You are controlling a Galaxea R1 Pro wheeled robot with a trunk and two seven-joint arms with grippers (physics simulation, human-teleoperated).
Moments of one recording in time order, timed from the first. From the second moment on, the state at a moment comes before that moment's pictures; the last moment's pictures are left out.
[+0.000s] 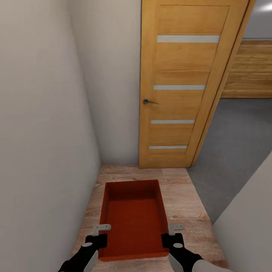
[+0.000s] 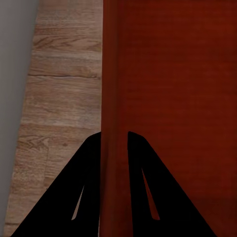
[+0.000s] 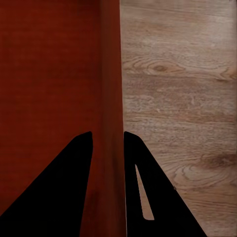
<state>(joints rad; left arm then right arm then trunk) -0.48 -0.10 -0.02 -0.40 0.05 0.07 0.15 -0.61 0.10 0.60 -0.12 -0.49 -0.11 -0.27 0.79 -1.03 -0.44</state>
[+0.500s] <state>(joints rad) -0.48 -0.10 -0.02 -0.40 0.05 0.07 0.15 -0.61 0.10 0.60 -0.12 -0.48 -0.11 -0.27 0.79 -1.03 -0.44</state>
